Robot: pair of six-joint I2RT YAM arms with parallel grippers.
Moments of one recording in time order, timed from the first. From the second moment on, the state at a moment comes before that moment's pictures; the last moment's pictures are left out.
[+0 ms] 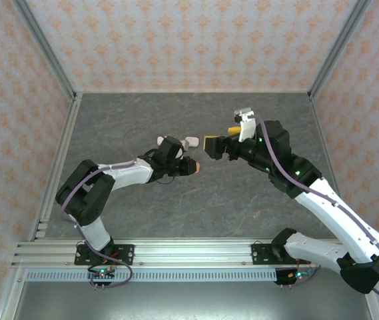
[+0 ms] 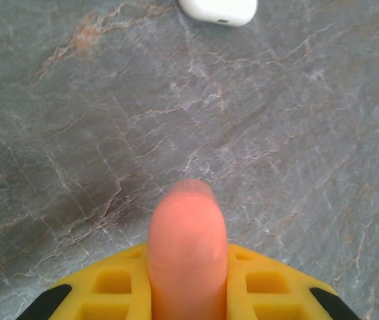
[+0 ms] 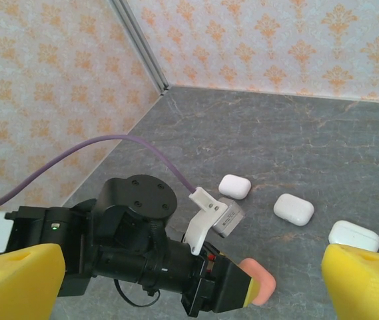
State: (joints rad) left arm -0.58 1.73 0.92 -0.02 0.26 -0.68; right arm 0.67 1.01 1.14 -0.46 -0.09 0.34
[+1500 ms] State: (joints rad) left arm -0.40 0.98 0.64 -0.10 -0.57 -0.29; right arm 0.25 1.06 0.47 0.05 0.54 0.18
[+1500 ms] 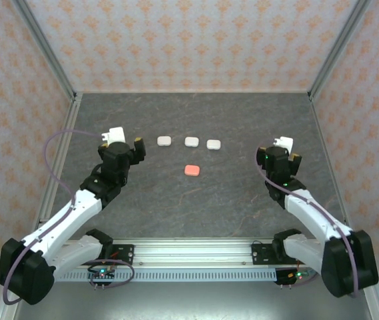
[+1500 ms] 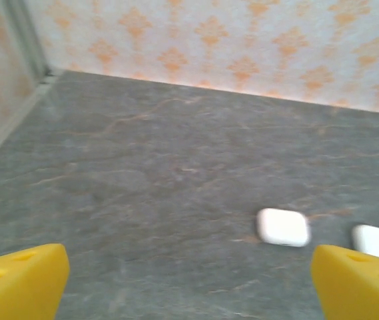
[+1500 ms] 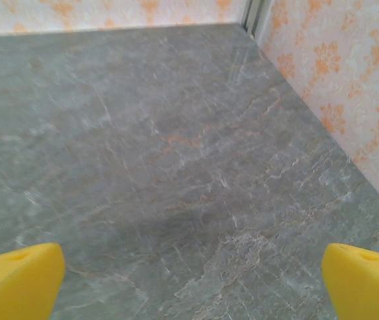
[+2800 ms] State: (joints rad) left arm -0.06 1.50 0.40 0.67 -0.37 -0.07; right arm 0.00 1.53 0.41 0.67 0.16 0.17
